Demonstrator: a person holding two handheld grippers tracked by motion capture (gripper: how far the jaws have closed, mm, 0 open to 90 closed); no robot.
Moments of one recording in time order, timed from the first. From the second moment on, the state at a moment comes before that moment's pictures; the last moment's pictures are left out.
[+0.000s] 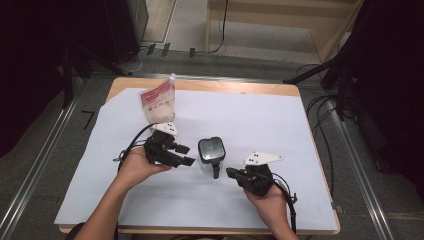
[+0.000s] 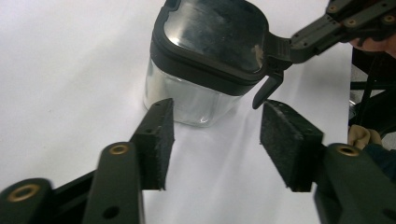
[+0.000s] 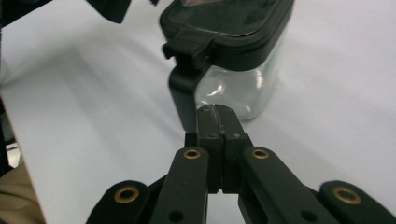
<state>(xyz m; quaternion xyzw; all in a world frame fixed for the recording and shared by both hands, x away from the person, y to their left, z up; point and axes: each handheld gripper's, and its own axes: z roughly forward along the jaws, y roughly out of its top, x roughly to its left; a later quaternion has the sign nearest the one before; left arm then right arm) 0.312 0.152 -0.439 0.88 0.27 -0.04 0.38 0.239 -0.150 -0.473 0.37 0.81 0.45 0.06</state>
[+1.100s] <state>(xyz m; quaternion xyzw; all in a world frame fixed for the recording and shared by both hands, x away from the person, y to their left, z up) 0.317 0.151 -0.442 0.88 0.26 -0.04 0.39 0.234 -0.100 -0.492 0.33 0.83 0.45 0.05</state>
